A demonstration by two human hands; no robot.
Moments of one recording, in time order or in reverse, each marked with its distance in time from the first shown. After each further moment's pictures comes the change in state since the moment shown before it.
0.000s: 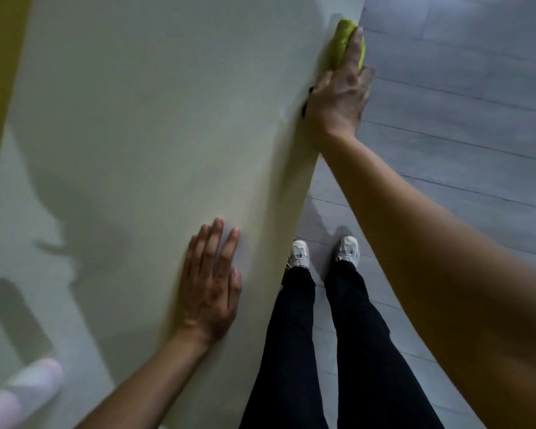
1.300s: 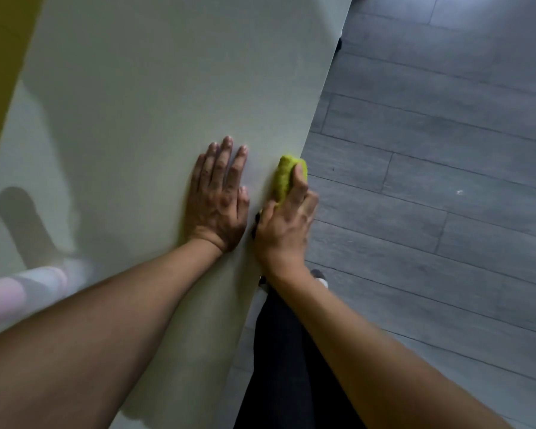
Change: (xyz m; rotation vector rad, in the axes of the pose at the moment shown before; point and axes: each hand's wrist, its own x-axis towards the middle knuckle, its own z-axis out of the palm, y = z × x) left_hand -0.016 -0.010 0.021 0.127 0.167 0.057; right_hand -0.315 0.108 0.002 0.095 -0.142 -0.027
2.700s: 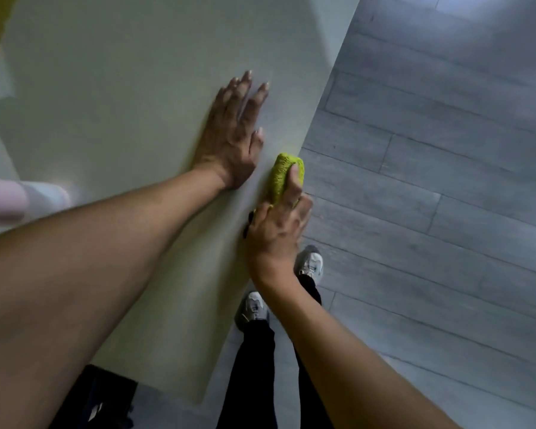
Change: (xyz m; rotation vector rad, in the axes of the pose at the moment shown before) left_hand -0.024 -0.011 -0.019 -0.151 -0.114 0.036; right_hand -0.118 0.033 0.023 -0.036 0.031 -0.032
